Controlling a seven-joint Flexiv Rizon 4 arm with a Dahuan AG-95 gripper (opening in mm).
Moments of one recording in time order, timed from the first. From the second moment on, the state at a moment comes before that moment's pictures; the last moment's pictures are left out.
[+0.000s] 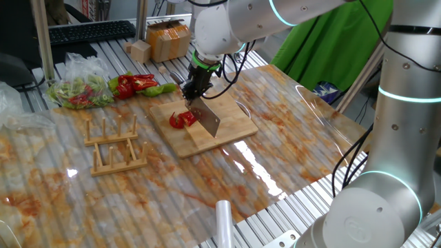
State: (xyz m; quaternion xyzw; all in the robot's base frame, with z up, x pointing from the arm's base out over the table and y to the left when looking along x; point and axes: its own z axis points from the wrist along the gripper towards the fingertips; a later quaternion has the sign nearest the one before) arm 0.629 -0.042 0.068 0.00 1.00 0.04 0.07
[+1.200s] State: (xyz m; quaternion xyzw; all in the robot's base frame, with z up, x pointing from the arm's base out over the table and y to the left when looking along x) arm 0.631 -0.035 0.037 0.01 1.00 0.05 0.08
